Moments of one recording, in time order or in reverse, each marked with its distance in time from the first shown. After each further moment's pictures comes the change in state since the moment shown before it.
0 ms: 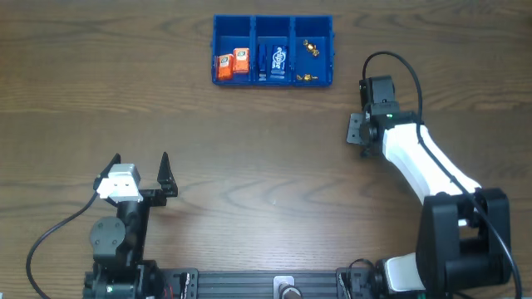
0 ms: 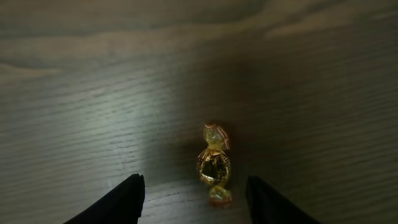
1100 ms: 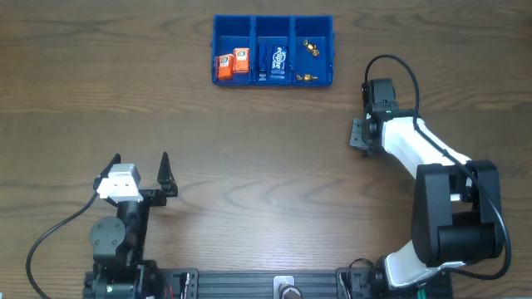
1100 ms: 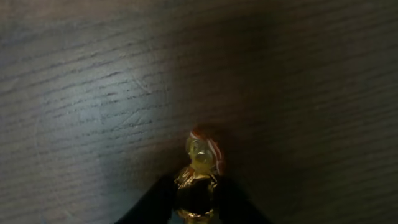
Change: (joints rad) left arm 0.000 0.000 0.000 0.000 0.000 0.000; right arm -0.044 0.123 0.000 0.031 0.000 -0.012
